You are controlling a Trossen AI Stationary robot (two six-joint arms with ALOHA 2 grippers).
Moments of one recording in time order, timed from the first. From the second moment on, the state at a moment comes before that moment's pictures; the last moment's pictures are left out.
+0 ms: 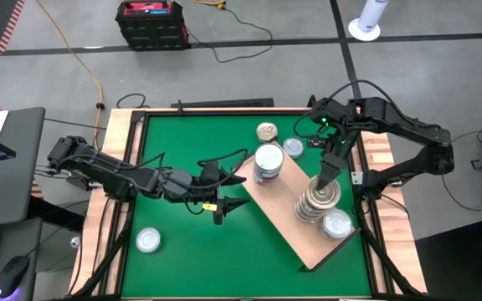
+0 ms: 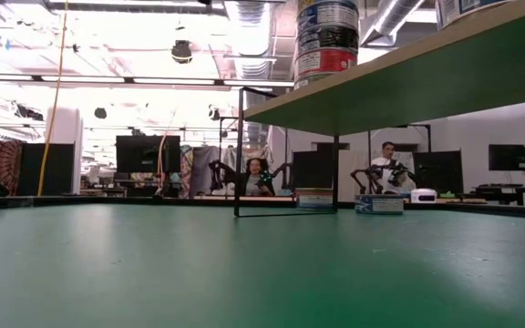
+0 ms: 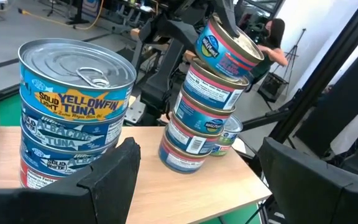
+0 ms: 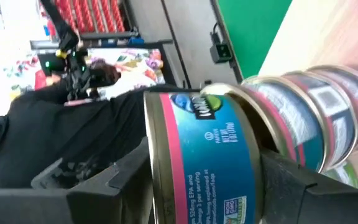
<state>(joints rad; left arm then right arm) -0.30 1.38 1.09 0.25 -0.41 -0.41 -0.25 1.27 1.53 -1.34 -1.00 0.55</state>
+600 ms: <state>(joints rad) -0.29 1.38 1.09 0.25 -0.38 -0.40 -0.25 1.26 1.56 -1.33 -0.99 0.65</state>
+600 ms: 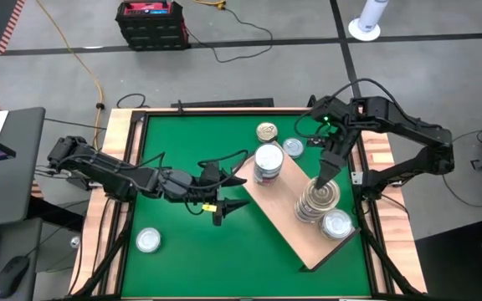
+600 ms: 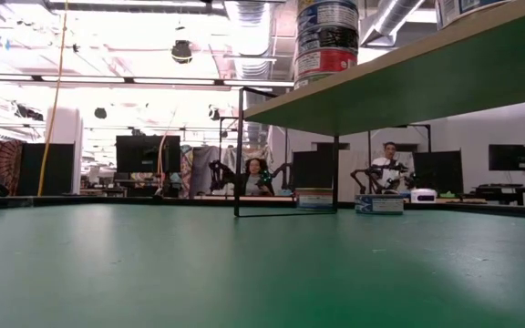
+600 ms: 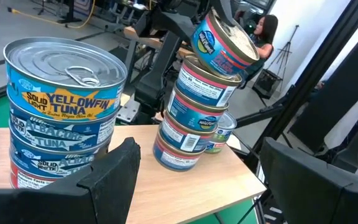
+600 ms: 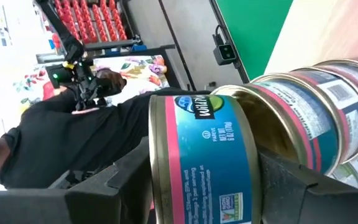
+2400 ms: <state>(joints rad) -0.28 1.24 1.09 0.12 -0.34 -0.36 -0.16 1.25 1.62 -1.26 -0.72 0.62</state>
